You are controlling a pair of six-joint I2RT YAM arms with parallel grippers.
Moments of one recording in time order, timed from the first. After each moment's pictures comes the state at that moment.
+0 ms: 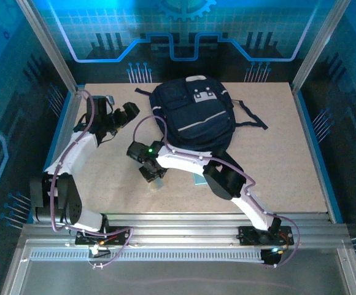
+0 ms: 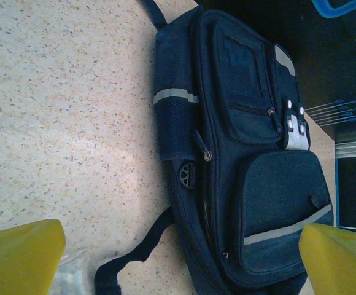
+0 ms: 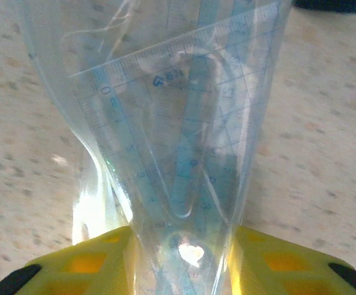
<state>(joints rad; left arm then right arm) 0.01 1.46 1.08 -0.29 0.34 -0.72 1.04 2.32 1.91 -0.97 0.11 0.43</state>
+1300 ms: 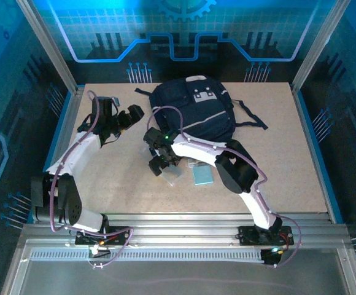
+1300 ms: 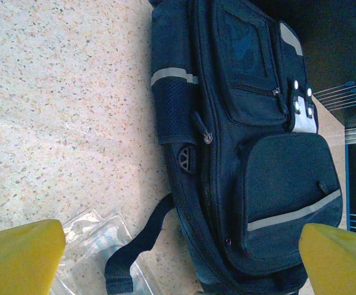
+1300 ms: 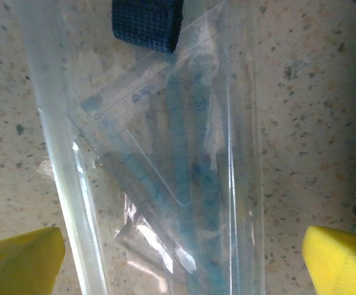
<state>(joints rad) -0.04 1.46 1.08 -0.32 0.31 -0.71 0.91 2.23 1.78 -0.92 0.10 0.26</state>
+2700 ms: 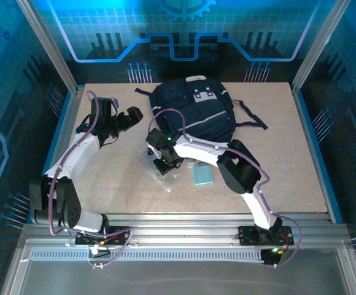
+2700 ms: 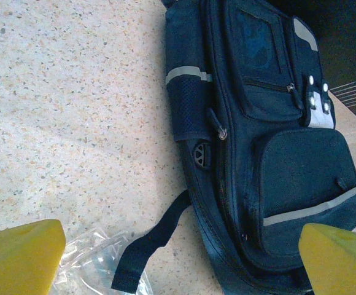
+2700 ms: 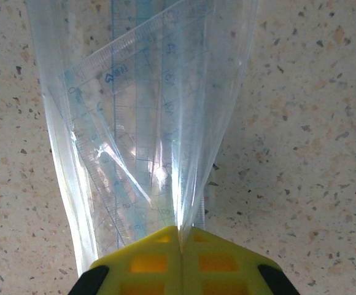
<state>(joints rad) -0.04 1.43 1.08 -0.37 0.27 -0.66 0.90 2.18 1.71 -0.87 -0.07 0.24</state>
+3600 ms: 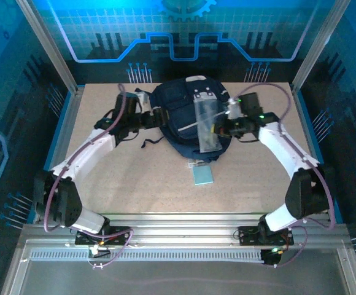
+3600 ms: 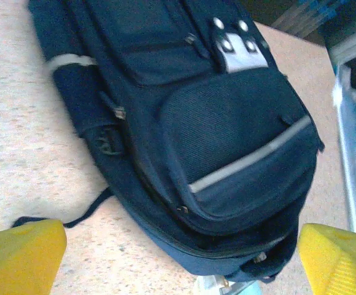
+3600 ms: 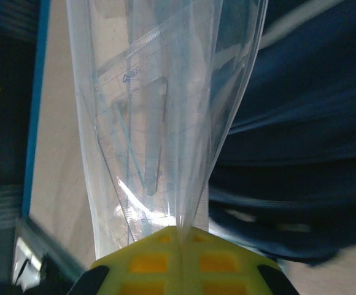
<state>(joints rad) -0.33 1.49 1.22 -0.39 0.19 -0.50 0.21 1.51 1.24 -0.65 -0.52 0.43</state>
